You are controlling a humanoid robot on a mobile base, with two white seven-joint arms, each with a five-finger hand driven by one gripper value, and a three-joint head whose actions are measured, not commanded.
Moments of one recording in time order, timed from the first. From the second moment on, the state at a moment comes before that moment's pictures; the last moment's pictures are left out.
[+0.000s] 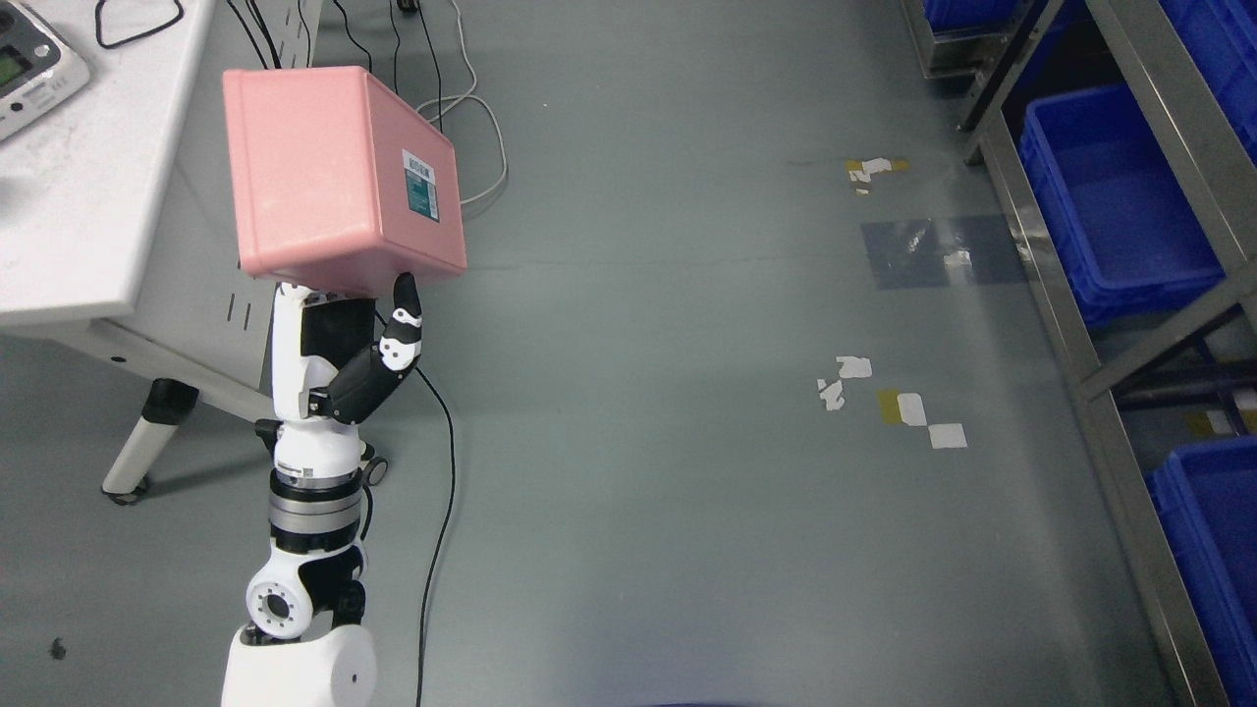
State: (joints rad) left arm -0.08 0.00 -0.01 -1.66 0.37 -0.66 -0.42; right arm 0.00 0.00 -0.05 0.00 0.00 -0.05 0.00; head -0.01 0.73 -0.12
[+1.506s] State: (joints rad) left arm -0.01 0.00 -0.05 -1.56 0.37 -0.72 -0.53; right arm 0.00 0.00 -0.05 0.00 0.00 -0.05 0.00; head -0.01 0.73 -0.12
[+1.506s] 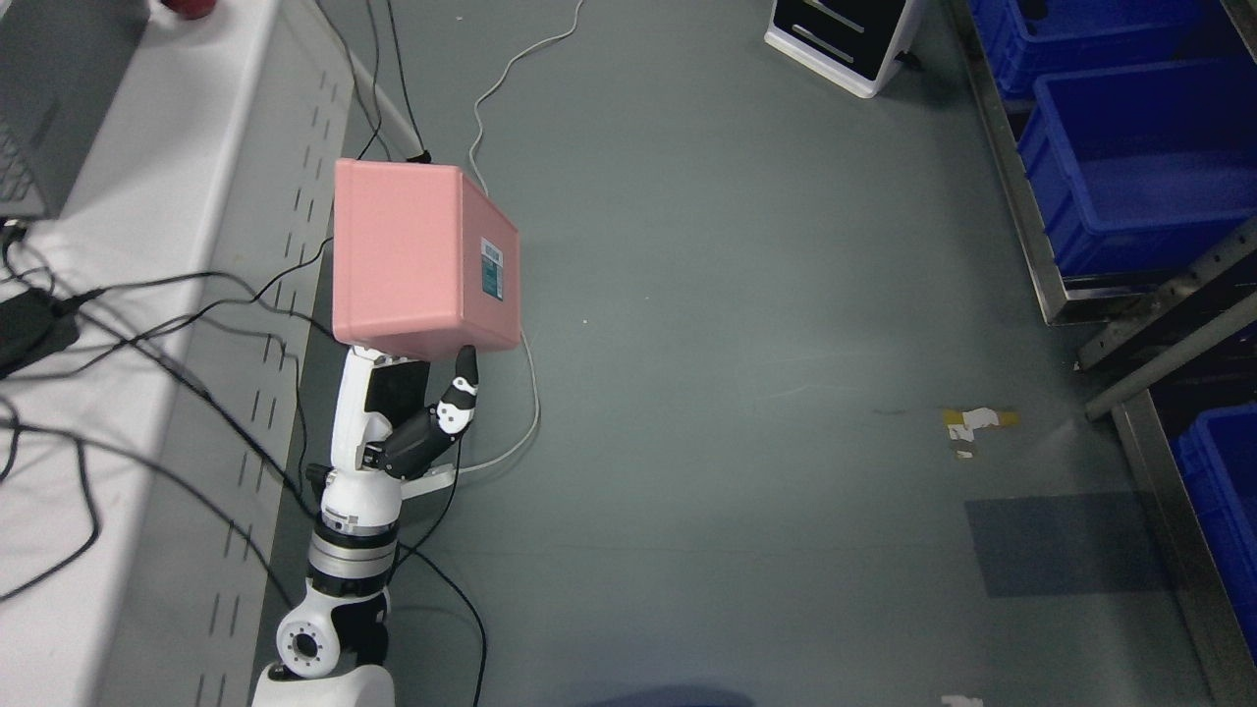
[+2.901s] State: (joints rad) left arm 0.00 0.00 -0.13 -1.42 0.32 -0.52 -0.70; right arm 0.00 0.00 -0.05 0.00 0.00 -0.05 0.00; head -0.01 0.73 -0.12
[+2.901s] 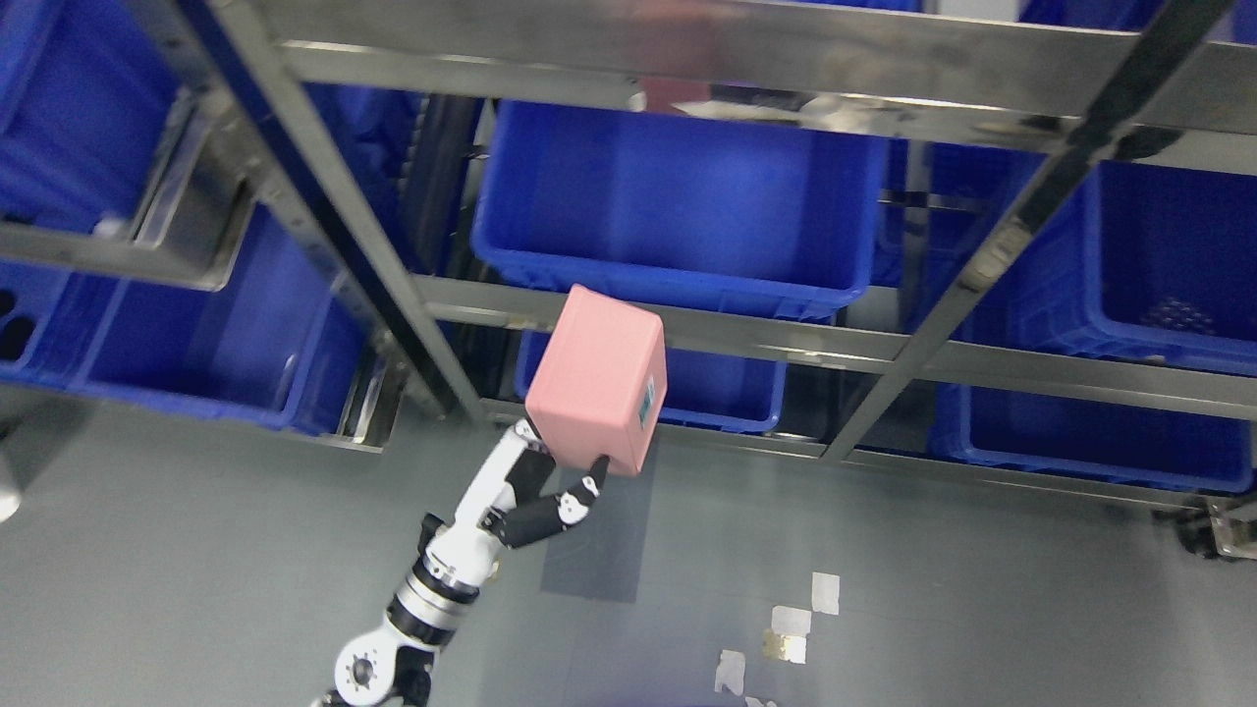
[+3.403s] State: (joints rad) left arm -0.21 0.00 -0.02 -1.38 0.27 -0.23 -0.70; right arm 0.00 0.00 -0.05 0.00 0.00 -0.05 0.00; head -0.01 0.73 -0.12
